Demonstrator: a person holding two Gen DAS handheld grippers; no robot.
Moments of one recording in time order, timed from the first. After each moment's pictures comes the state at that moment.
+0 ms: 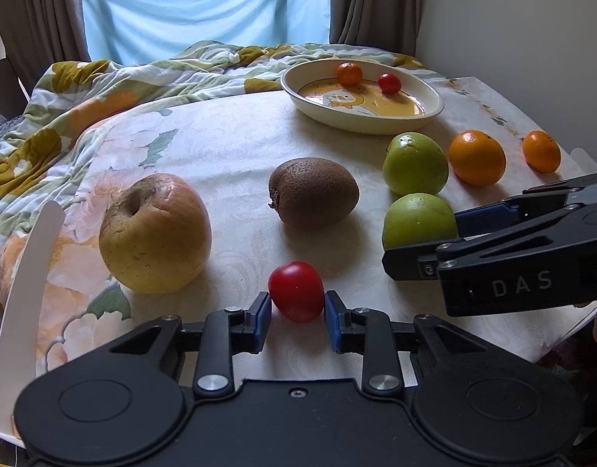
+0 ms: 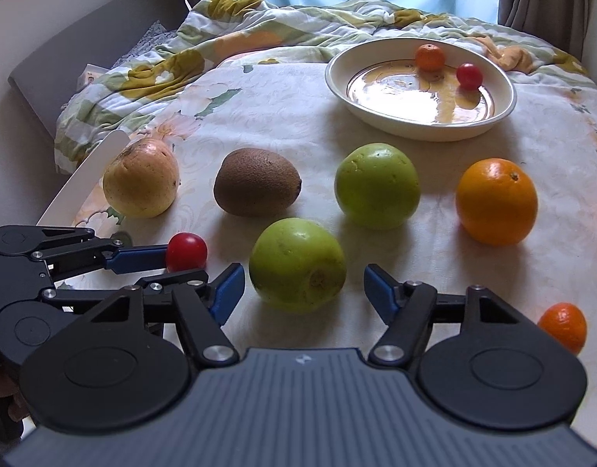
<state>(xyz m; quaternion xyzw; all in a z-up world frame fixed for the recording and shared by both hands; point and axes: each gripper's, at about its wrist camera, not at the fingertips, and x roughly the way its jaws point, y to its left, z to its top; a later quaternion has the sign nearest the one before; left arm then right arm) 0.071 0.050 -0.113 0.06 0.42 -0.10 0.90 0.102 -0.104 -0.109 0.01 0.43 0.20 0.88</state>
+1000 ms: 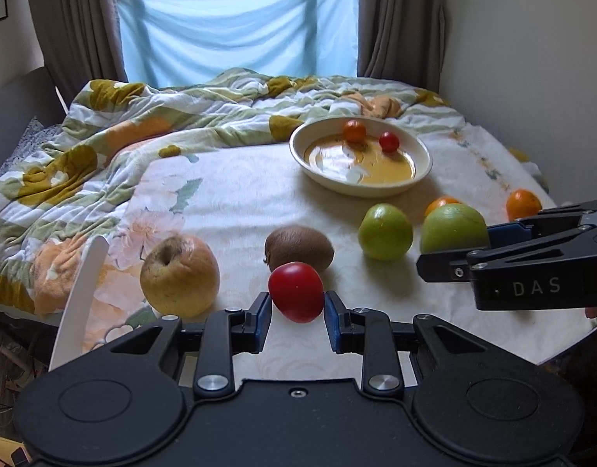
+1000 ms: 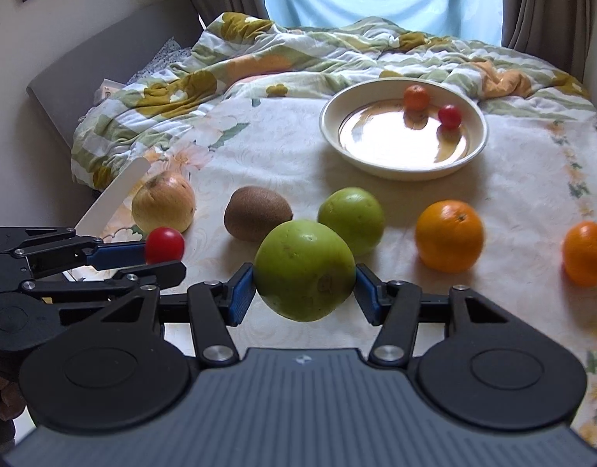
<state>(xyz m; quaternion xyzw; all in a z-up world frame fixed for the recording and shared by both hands) 0.042 0.017 -0.038 0.04 0.39 -0.04 0.92 0.086 -0.143 -0.054 0.01 0.40 0.22 0.89</state>
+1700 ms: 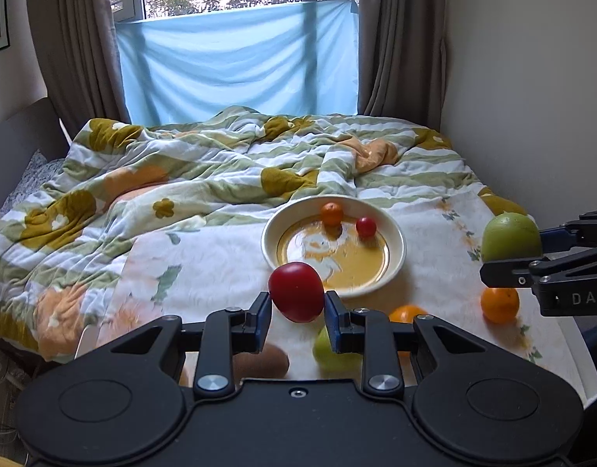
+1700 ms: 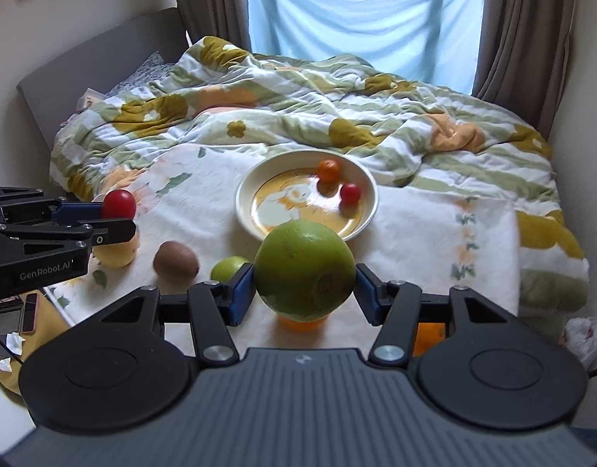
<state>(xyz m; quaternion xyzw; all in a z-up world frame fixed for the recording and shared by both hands) 0.104 -0.040 0.032 0.04 0.36 -0.04 0.93 0.118 -0.235 0.031 -0.05 0.37 0.20 0.91</state>
